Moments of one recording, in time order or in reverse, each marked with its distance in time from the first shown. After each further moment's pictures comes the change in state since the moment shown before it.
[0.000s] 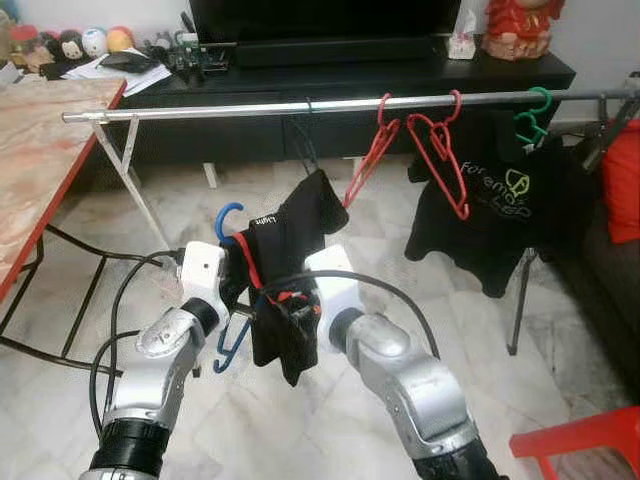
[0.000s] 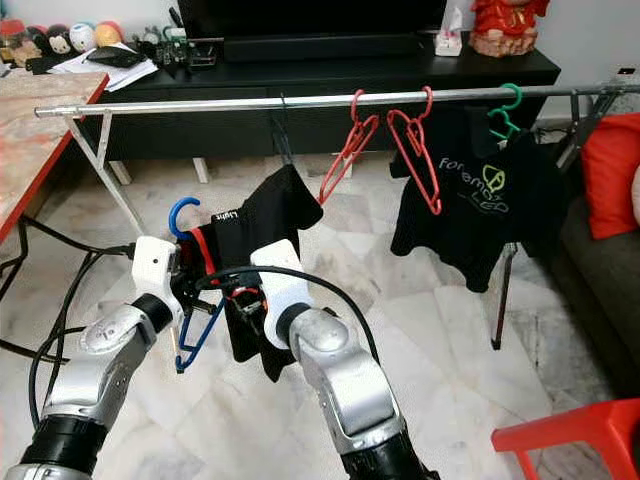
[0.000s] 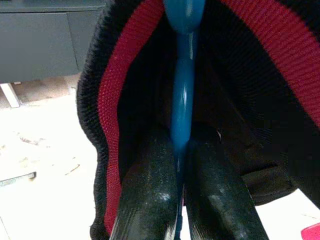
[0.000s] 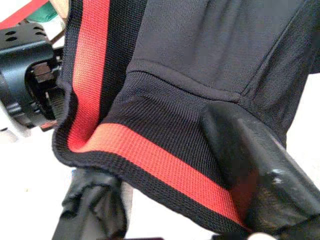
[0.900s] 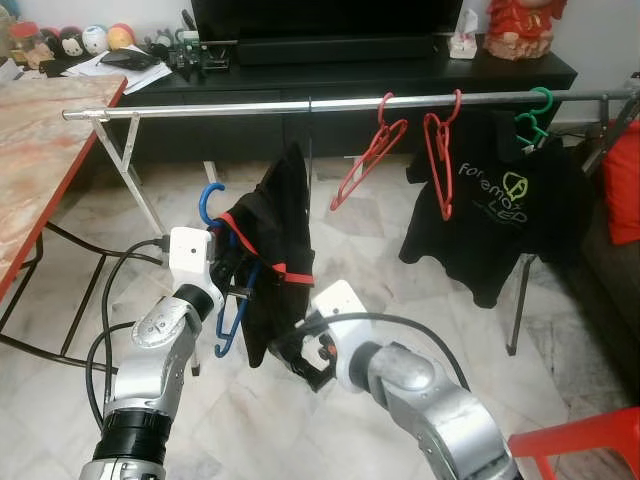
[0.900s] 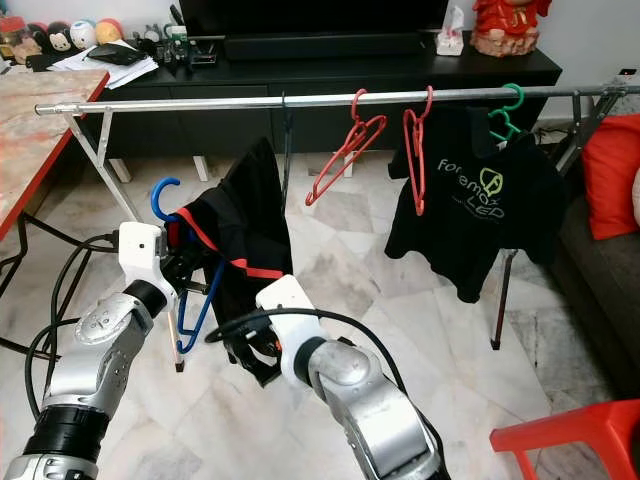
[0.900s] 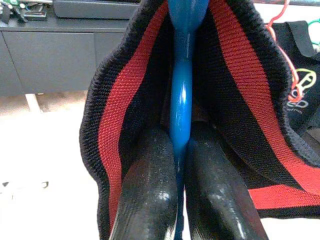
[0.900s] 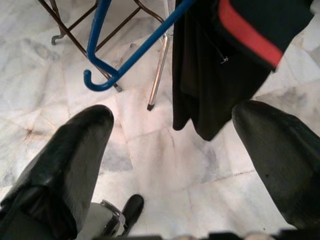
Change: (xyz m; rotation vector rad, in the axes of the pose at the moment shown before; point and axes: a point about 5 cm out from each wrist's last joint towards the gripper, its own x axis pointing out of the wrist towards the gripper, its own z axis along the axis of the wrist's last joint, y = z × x) left arm 0.003 0.009 0.014 -0.026 -0.079 0.093; right arm -0.030 -0.002 -0.033 -0.086 0.168 0.070
